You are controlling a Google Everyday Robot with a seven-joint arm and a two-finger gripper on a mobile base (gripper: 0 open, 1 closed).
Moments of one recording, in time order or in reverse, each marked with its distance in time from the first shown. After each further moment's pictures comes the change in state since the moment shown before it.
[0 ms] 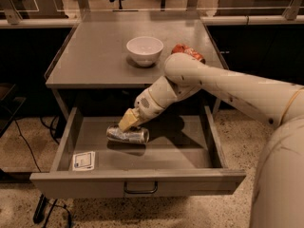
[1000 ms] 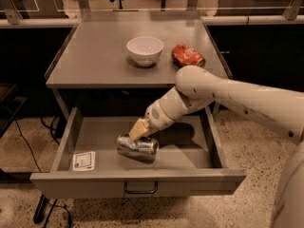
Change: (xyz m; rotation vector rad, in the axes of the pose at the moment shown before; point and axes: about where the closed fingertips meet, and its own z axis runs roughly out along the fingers) arm 0.039 -0.014 -0.001 0.036 -0.011 0.080
